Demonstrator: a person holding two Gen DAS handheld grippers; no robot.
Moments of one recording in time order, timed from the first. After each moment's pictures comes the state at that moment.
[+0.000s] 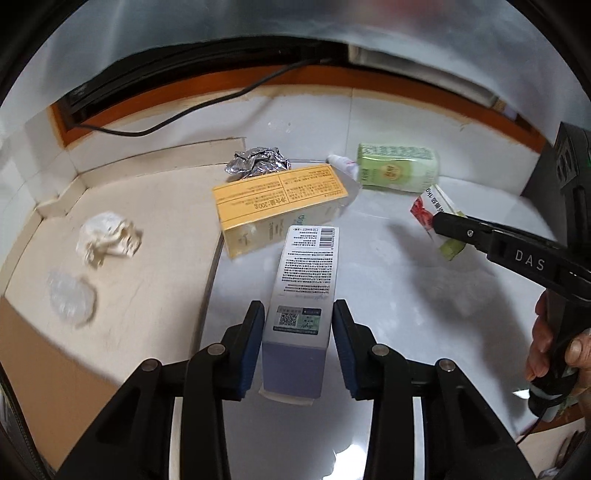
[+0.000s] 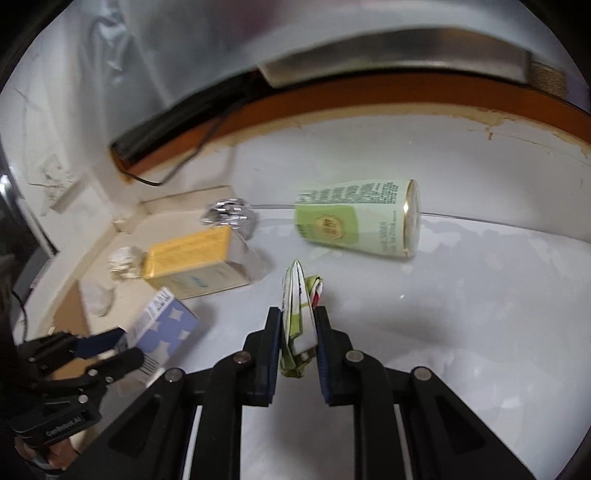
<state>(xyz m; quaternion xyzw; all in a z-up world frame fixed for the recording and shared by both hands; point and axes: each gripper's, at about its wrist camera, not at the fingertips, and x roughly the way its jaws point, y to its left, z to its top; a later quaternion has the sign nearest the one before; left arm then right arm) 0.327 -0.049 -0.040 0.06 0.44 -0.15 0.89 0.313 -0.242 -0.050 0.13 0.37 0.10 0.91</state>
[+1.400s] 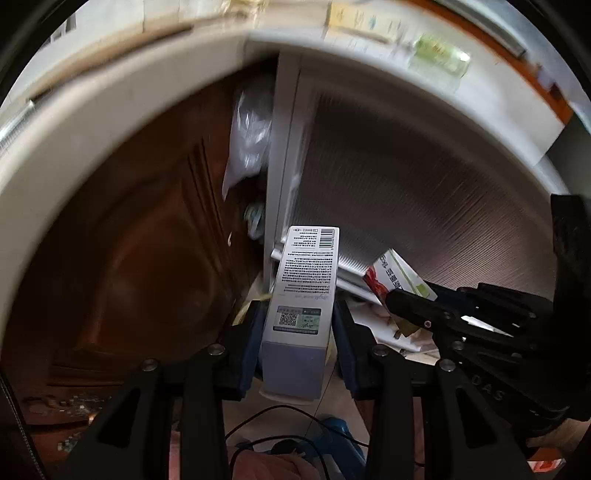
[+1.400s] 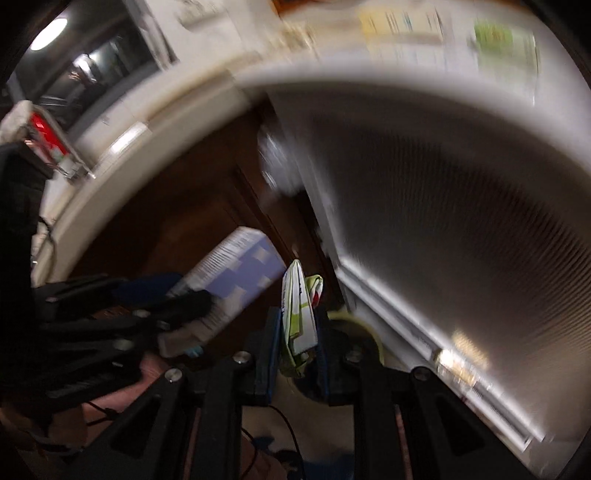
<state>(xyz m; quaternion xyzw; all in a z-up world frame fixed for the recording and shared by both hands) 0.064 0.018 -0.195 -0.07 0.53 -0.03 0.84 0.095 -0.109 -0.212 0.01 0.51 0.27 0.82</state>
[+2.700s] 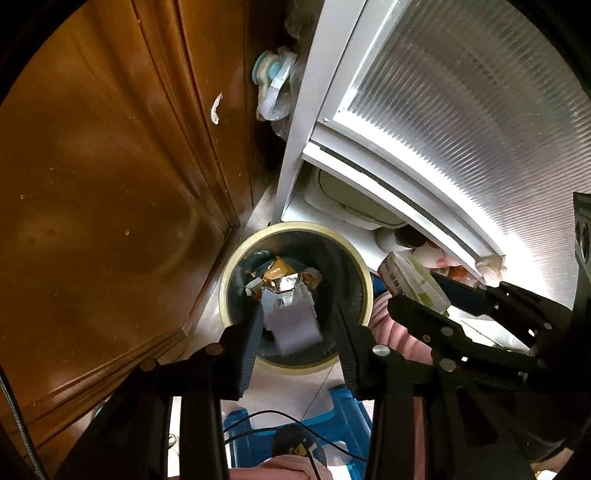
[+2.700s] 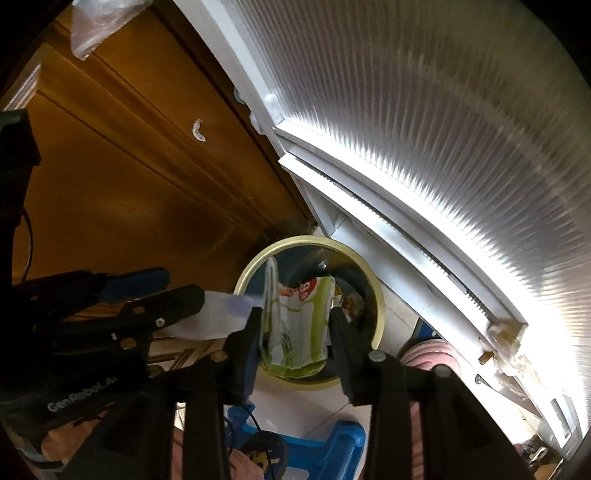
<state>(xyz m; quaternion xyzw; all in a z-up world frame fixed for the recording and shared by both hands) 0.140 0.030 -0.404 -0.10 0.66 -0.02 0.74 0.157 -0.078 -0.403 -0.01 0.64 0.22 0.74</state>
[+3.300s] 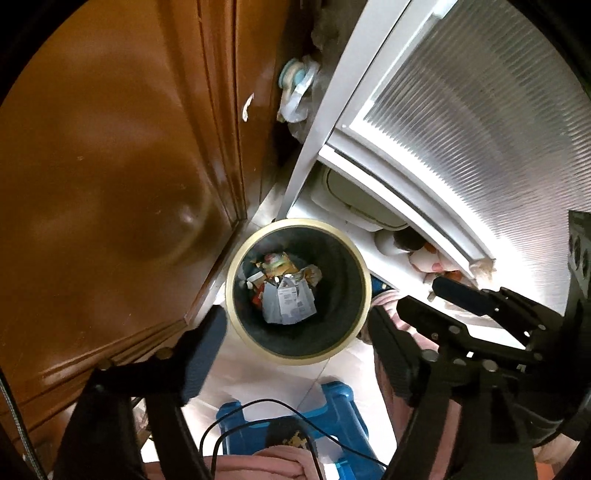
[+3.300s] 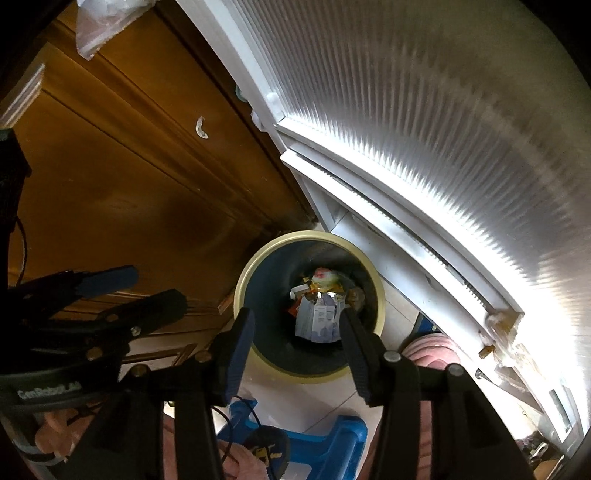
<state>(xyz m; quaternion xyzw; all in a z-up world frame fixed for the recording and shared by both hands) 0.123 0.047 -0.382 -0.13 0.66 0.00 0.74 0.147 -0.085 -0.388 0.00 0.64 0.22 0.74</state>
